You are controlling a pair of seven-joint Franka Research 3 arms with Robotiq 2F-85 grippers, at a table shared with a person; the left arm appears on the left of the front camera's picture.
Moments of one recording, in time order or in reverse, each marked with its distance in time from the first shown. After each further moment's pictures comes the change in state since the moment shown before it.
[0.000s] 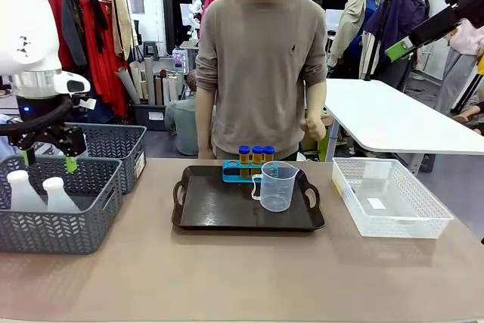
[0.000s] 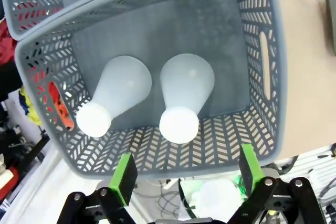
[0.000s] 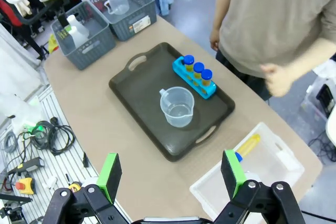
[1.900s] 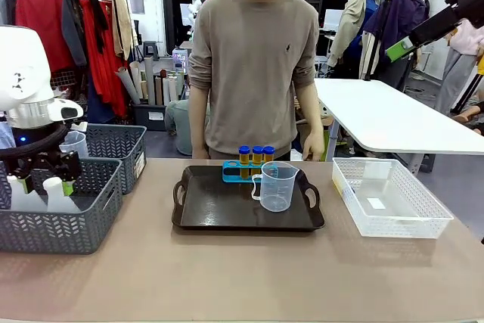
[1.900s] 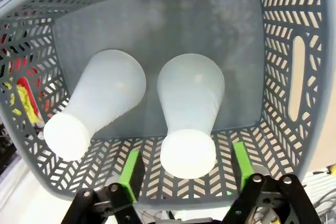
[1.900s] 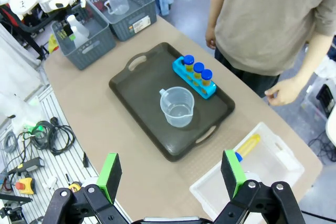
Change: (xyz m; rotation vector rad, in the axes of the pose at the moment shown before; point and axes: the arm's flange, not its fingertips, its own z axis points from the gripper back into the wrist) left arm -0.011 0.015 -0.061 -0.042 -0.004 0.094; right arm 0.000 0.000 0.000 0.000 0.000 0.000
